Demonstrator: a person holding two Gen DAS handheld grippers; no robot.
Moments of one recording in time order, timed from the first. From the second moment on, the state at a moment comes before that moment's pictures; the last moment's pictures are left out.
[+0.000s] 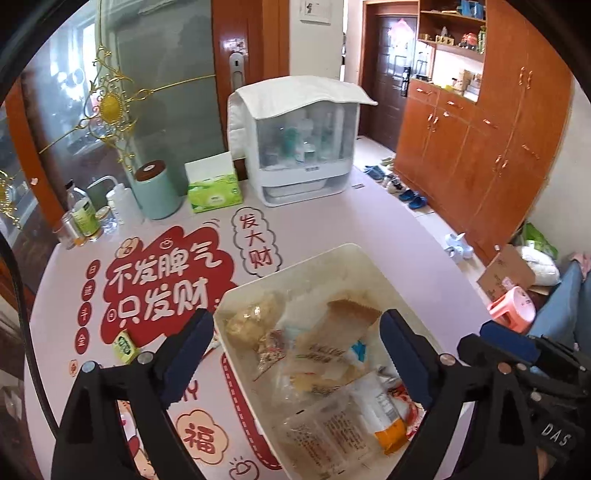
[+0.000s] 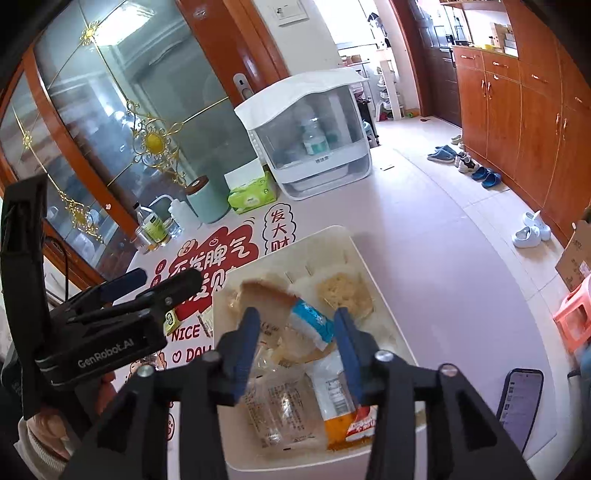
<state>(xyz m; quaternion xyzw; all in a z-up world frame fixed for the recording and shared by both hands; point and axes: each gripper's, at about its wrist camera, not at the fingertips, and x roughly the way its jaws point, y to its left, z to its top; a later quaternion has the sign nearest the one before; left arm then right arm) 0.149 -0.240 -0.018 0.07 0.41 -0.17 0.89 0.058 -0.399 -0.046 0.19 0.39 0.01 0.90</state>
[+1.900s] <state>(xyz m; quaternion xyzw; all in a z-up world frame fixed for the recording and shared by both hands) 0.205 0.112 -0.100 -0.05 0.49 0.08 0.87 0.244 -0.094 -0.068 -0.02 0.46 0.19 0.87</state>
